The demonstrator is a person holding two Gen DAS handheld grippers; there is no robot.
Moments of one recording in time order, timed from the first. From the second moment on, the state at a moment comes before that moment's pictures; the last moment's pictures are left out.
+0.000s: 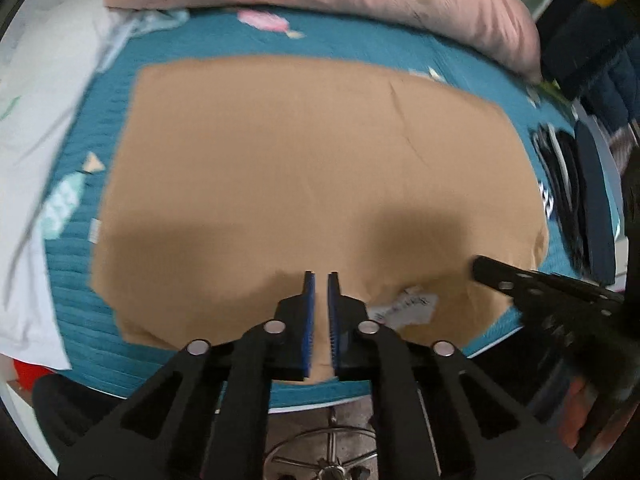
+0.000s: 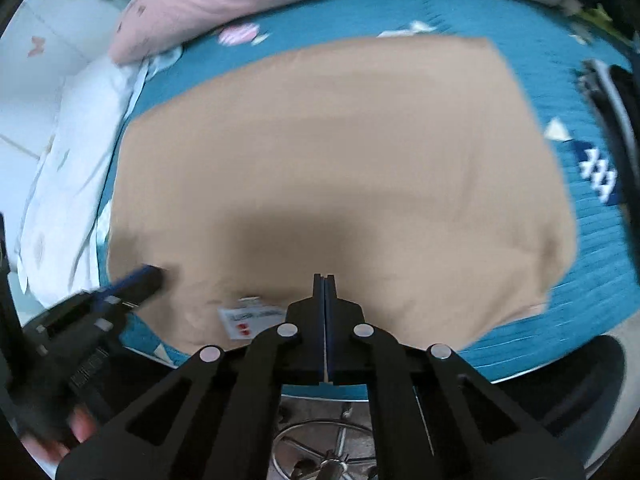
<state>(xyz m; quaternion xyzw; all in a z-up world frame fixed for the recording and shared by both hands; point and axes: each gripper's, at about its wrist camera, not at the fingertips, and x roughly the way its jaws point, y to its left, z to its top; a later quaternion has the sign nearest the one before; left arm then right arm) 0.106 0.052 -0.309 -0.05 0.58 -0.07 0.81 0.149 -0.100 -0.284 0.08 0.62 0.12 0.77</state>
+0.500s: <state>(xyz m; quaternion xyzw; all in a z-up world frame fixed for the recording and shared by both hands) 0.101 0.118 -0.353 -0.01 0.59 0.07 0.80 0.149 -0.198 -0.317 0.08 0.63 -0.01 0.77</state>
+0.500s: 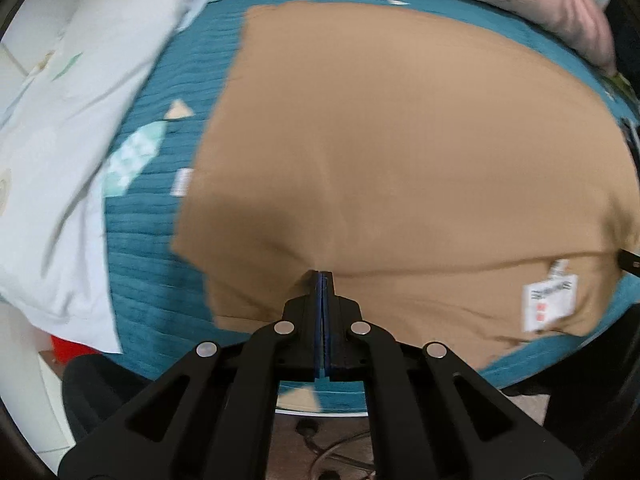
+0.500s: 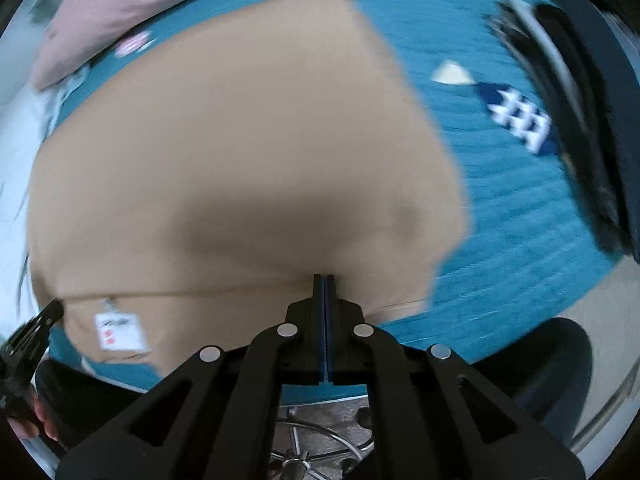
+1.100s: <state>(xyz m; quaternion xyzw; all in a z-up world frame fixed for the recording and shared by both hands) 0.124 0.114 -0.303 -0.05 0.54 0.04 0.84 0.180 -0.143 -0.247 0.10 0.57 0.06 0.81</state>
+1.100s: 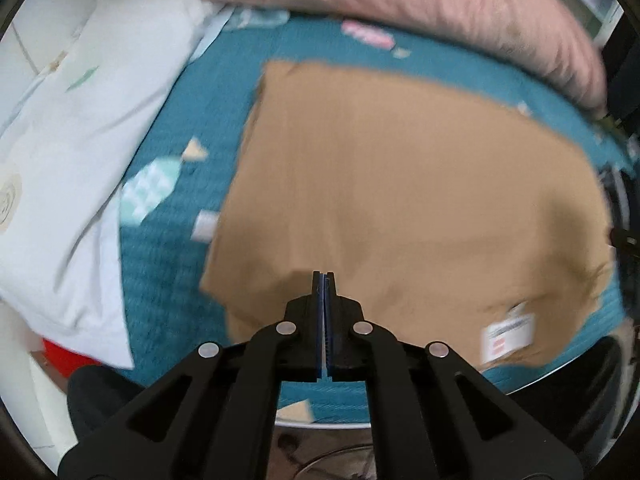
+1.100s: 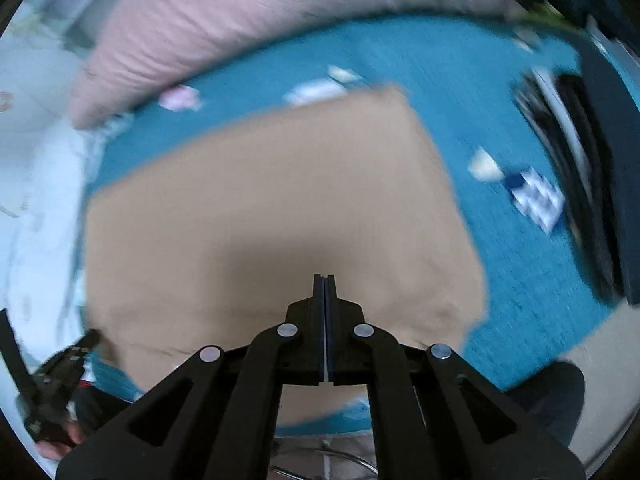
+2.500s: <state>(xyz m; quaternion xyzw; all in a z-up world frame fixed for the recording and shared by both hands) 0.244 0.146 -0.261 -0.07 0.51 0.04 0.86 0.269 -0.152 -0.236 0.10 0.55 0.07 0.82</state>
